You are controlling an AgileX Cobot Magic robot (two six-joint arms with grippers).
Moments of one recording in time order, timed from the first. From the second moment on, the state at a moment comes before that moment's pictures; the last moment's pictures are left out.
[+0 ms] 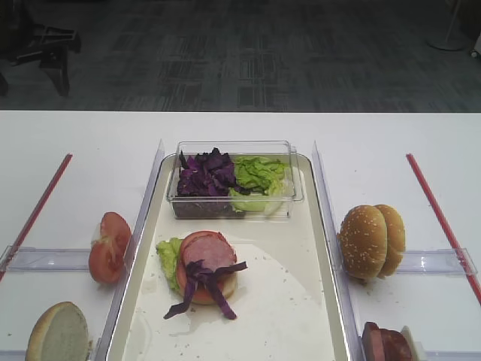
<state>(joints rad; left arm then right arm) -0.06 1.86 -1.77 0.08 1.24 -0.21 -0.01 -0.01 -0.48 0.05 1.14 0.04</state>
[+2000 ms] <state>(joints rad) -0.02 0.94 -0.76 0.07 1.15 -0.15 -0.01 -0.01 -0.48 0.05 1.14 0.04</state>
